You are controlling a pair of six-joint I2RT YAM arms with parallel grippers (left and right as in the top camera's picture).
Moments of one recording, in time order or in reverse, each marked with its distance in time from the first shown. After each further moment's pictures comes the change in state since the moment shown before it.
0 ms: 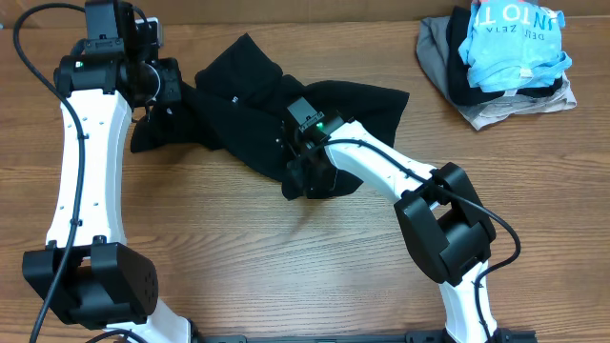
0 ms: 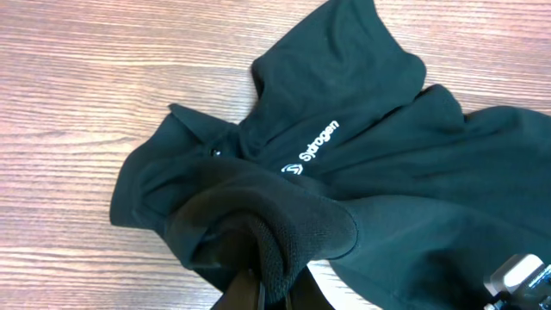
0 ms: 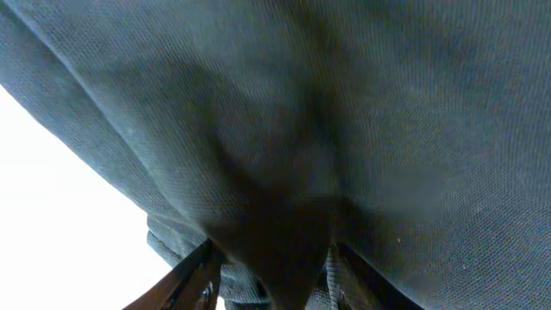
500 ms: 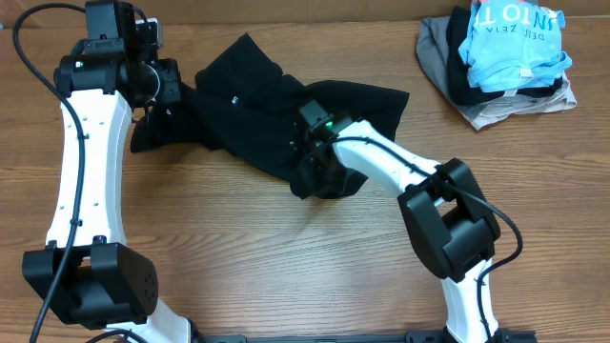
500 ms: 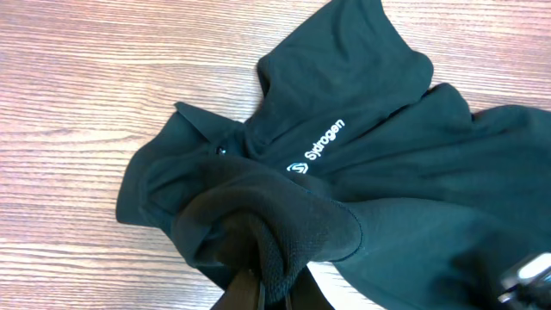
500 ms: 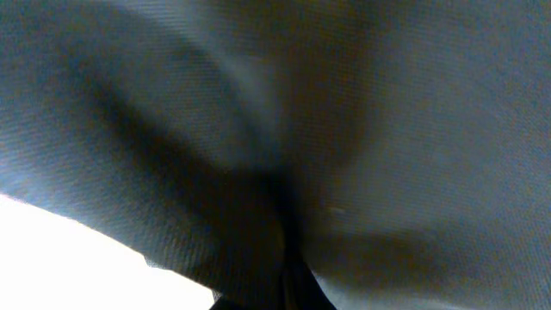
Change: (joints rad) left arm 0.000 -0.001 0.000 -0.003 -0.015 0.005; right arm -0.051 0.002 -0.046 -0.033 -0.002 0.051
